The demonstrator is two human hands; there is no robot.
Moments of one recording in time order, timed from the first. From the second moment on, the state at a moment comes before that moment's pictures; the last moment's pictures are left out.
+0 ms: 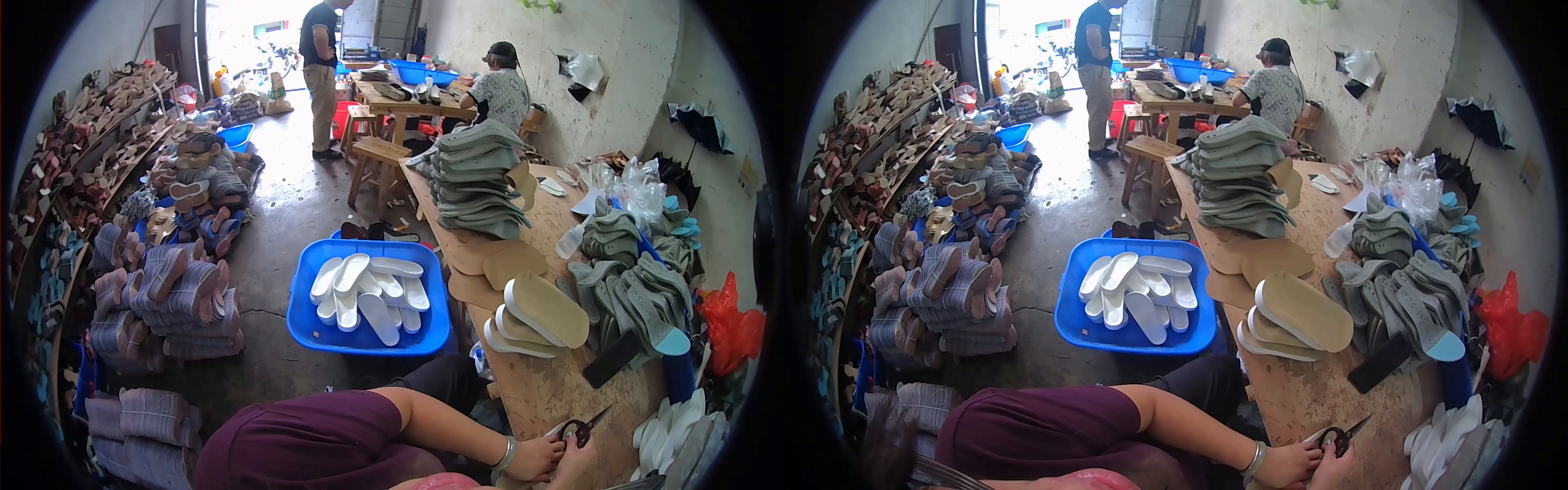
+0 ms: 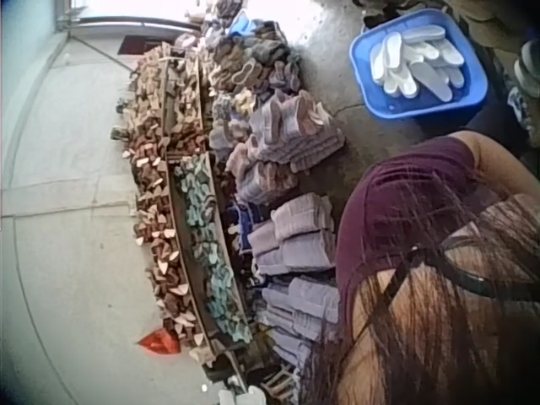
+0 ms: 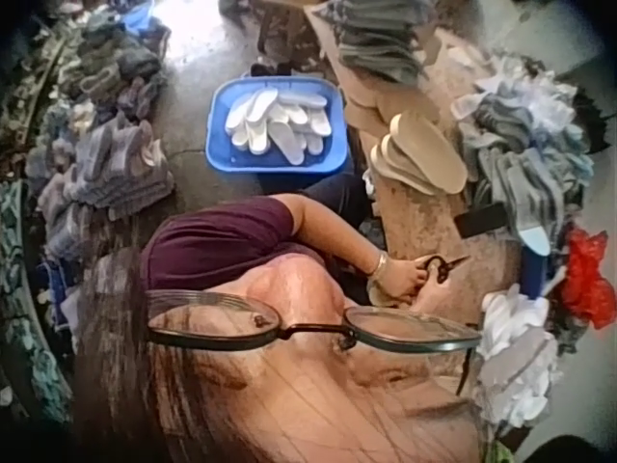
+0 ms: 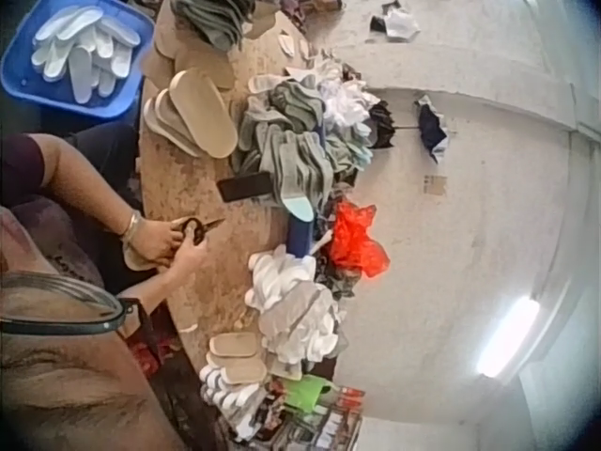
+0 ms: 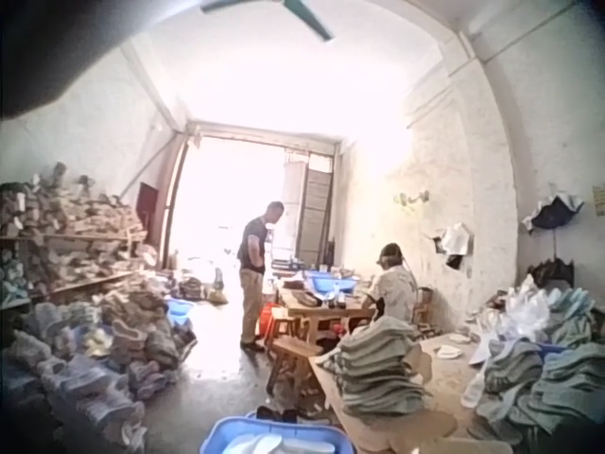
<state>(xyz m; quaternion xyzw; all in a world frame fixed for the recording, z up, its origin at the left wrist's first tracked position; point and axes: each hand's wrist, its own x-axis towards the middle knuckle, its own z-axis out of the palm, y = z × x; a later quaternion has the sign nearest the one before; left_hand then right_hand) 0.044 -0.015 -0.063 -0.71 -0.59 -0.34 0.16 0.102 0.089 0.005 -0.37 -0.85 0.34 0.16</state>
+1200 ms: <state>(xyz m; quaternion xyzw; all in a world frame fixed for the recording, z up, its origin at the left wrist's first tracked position) 0.027 -0.035 -0.030 -0.70 -0.67 -0.25 0.07 0.078 0.162 -0.021 -0.37 -0.74 0.41 0.39</state>
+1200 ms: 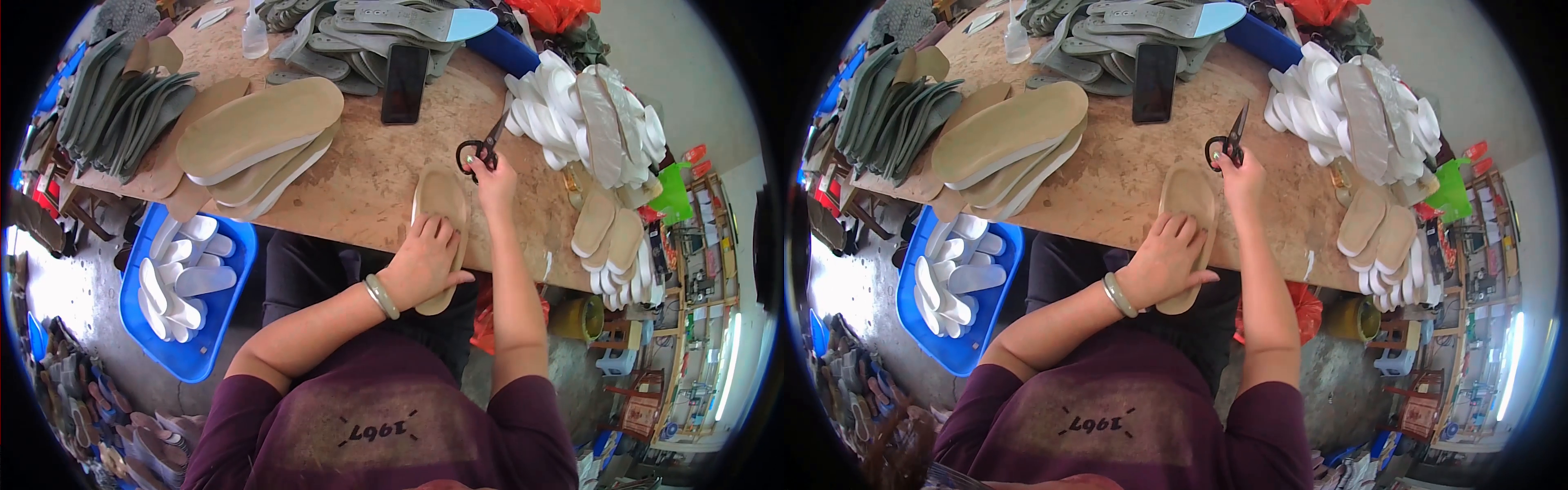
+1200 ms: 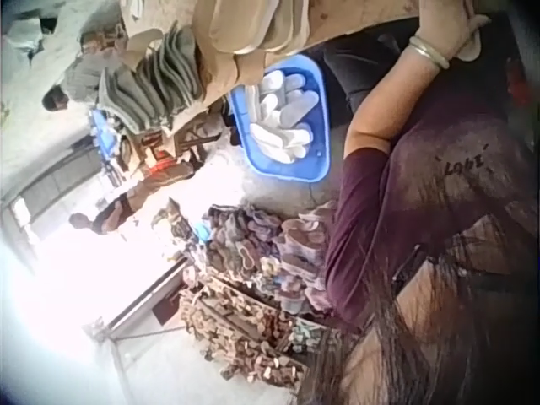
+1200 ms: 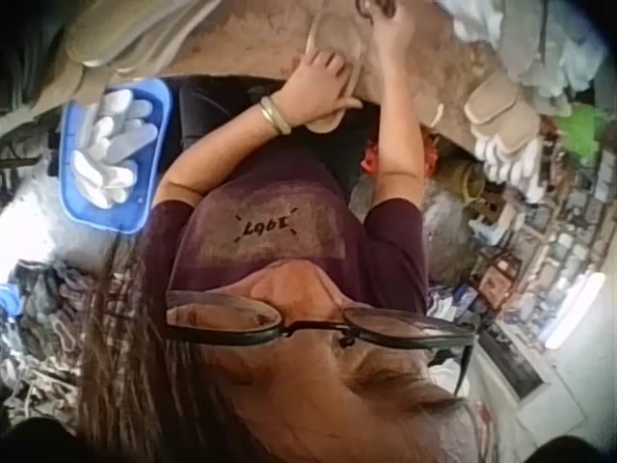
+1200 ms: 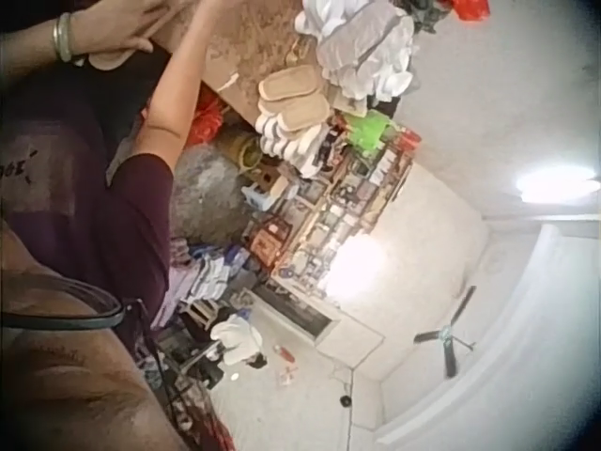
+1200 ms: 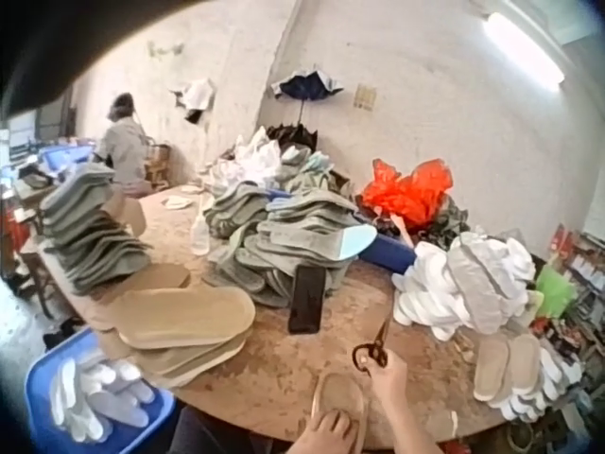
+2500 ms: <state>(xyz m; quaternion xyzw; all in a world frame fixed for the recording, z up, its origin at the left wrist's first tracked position) 0.032 -0.039 -0.027 -0.69 -0.68 -0.22 0.06 0.099 0.099 -0.025 -0.28 -0.90 0.16 0.29</state>
